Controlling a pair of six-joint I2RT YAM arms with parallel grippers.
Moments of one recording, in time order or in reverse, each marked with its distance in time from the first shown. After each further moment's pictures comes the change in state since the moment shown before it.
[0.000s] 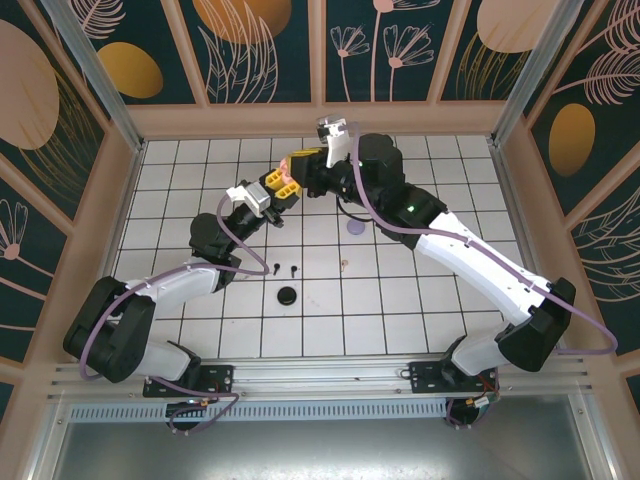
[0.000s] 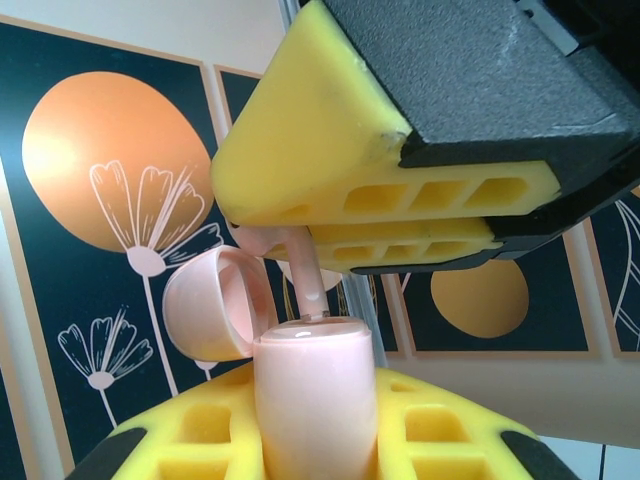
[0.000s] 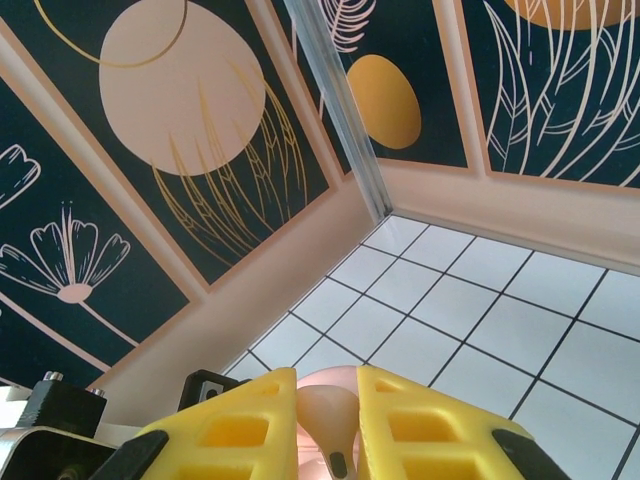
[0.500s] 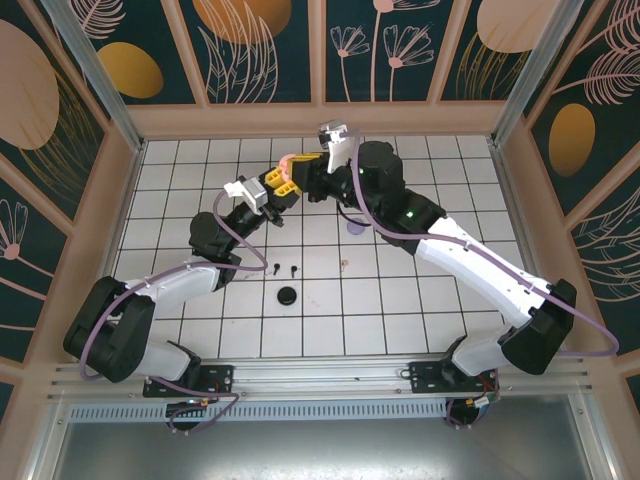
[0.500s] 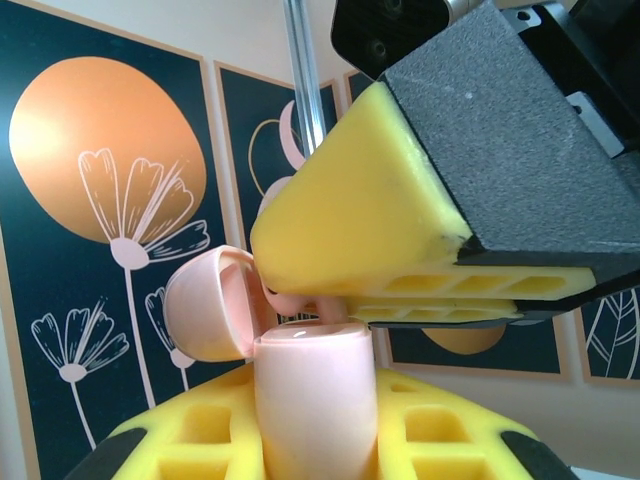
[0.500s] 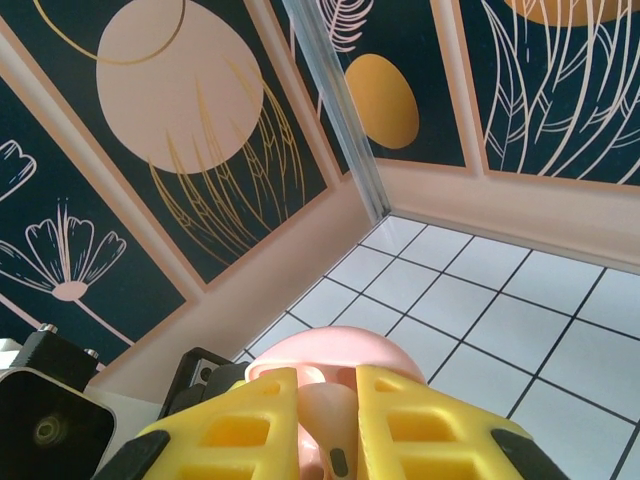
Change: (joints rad) left arm 0.000 0.001 0.014 0.000 0.004 -0.095; right arm 0.005 -0.023 -0.069 0.058 0.009 -0.002
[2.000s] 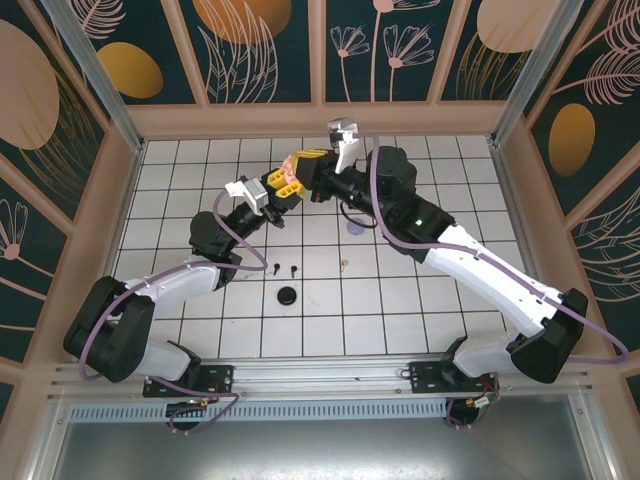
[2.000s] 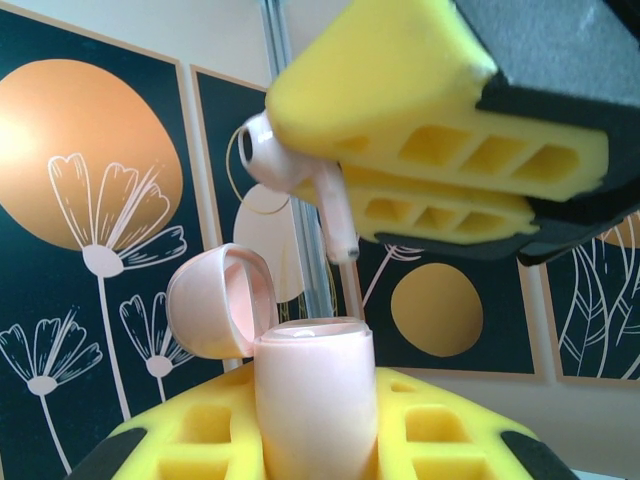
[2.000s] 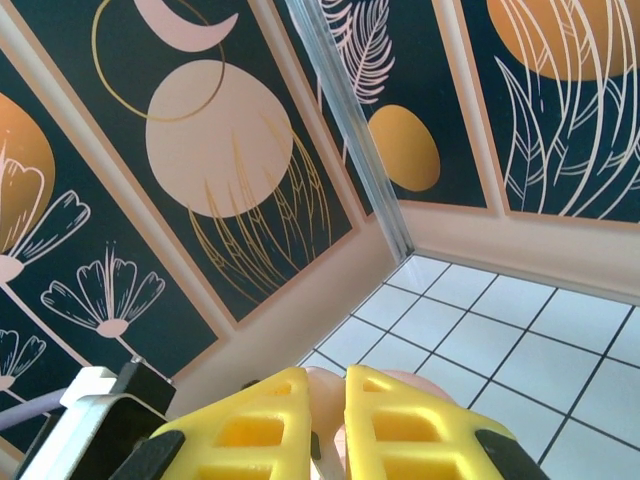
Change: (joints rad) left arm -0.004 0.001 0.008 0.000 0.042 -0.013; right arm 0.015 -0.066 -0.048 0.089 0.014 0.046
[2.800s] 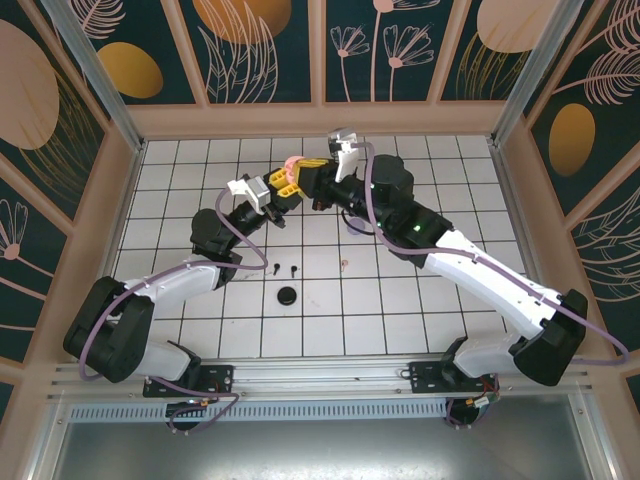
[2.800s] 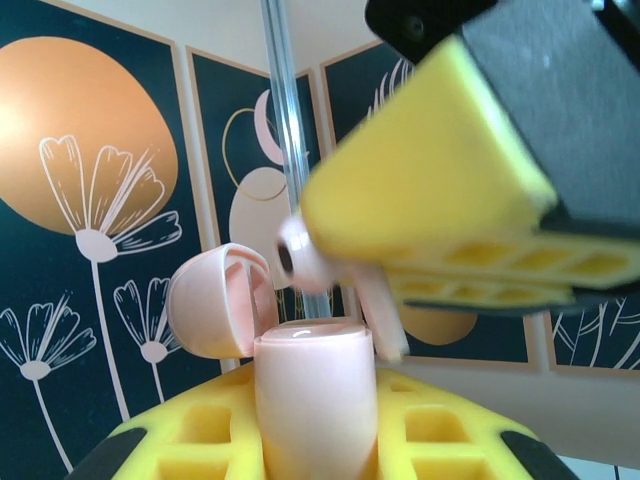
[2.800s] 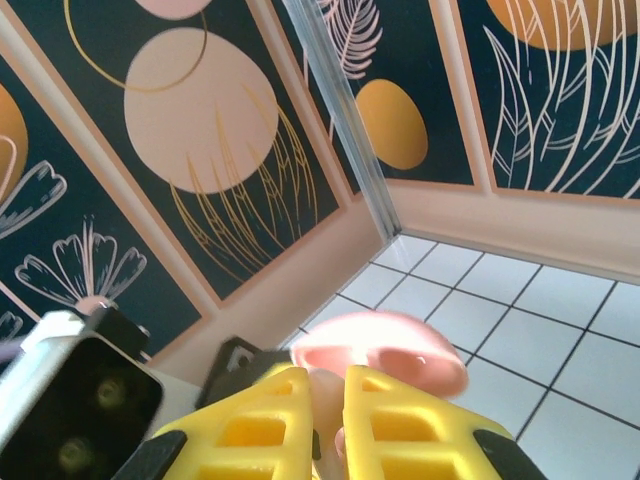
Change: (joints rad) left arm 0.000 -0.004 0.011 -0.044 0.005 -0.001; right arm 0.001 -0.021 -0.078 0.013 0.009 -0.030
